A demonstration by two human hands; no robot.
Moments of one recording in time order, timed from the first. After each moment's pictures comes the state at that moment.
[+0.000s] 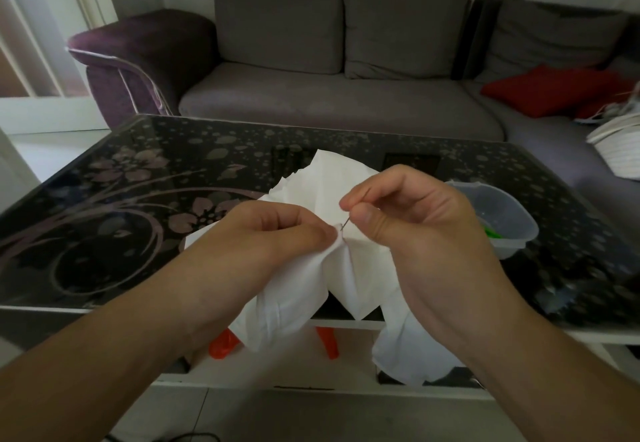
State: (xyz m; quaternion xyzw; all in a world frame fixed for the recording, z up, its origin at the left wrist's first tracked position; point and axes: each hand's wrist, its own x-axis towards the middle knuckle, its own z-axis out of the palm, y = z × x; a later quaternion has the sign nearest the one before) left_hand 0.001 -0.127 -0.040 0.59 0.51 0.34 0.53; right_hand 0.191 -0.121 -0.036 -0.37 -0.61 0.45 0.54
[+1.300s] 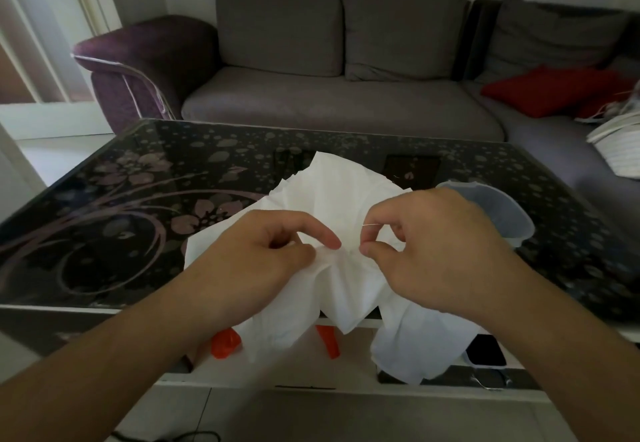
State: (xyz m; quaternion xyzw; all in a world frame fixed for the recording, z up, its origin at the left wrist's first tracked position) left_hand 0.003 -0.125 -0.052 0.68 0.56 0.30 0.37; right_hand 0.209 -0.116 -0.014 -0.58 -0.80 0.06 0.12
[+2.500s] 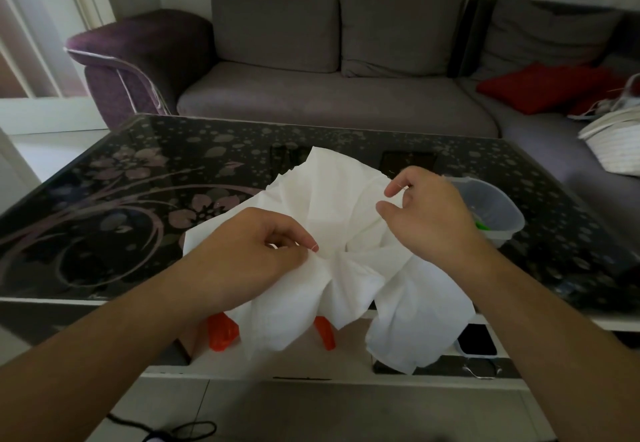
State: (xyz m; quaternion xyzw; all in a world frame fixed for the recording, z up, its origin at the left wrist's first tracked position) left_hand -0.005 -0.111 -0.068 0.70 0.59 0.26 0.33; right_hand 0.230 -0.055 -0.061 -0.69 -0.65 0.16 0.28
